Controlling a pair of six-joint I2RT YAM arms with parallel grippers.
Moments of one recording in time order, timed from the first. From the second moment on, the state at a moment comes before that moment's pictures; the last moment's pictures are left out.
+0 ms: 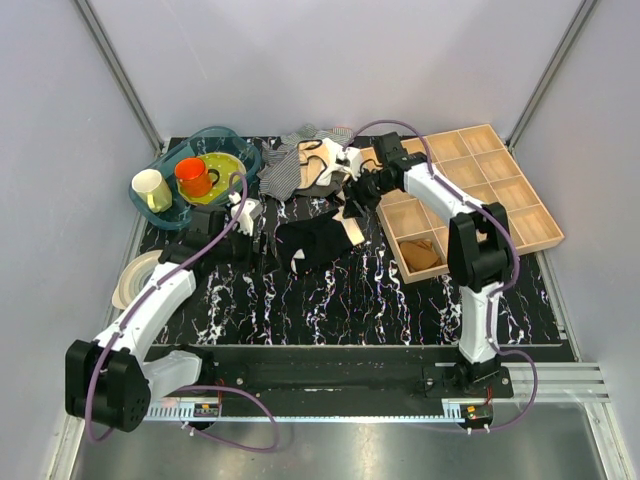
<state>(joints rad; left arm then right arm) -0.25 1.10 0.77 -0.47 0.48 -0.06 0.39 2.04 1.71 -0.67 -0.62 -0.47</state>
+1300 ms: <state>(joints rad) -0.30 1.29 0.78 -0.45 0.59 -0.13 0.37 1.93 1.48 -0.73 -0.82 -0.30</state>
